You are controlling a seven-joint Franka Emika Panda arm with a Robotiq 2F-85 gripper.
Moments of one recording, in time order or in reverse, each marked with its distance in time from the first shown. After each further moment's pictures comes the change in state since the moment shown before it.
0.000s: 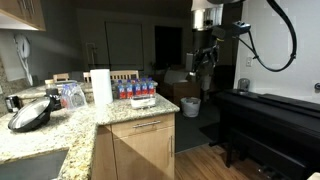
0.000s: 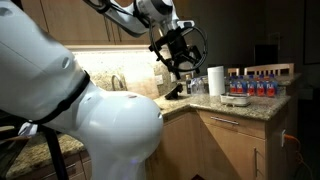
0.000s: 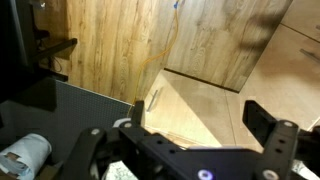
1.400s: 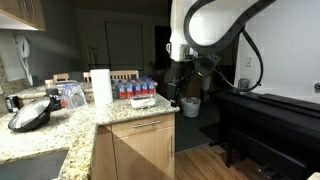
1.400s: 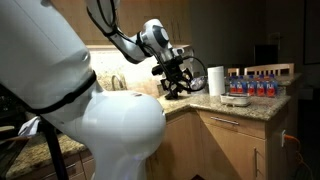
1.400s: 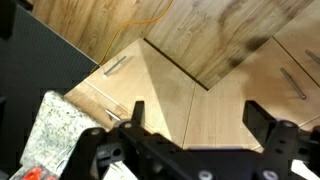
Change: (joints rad) arm 0.098 0.167 0.056 -0.110 -0.058 0.374 -0.152
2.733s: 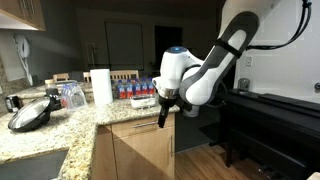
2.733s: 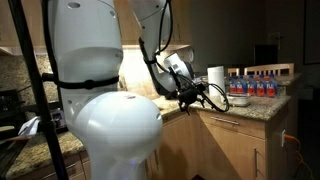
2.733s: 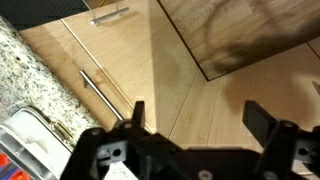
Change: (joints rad) arm -0.132 0.538 -0.030 0.099 -0.489 0.552 0.038
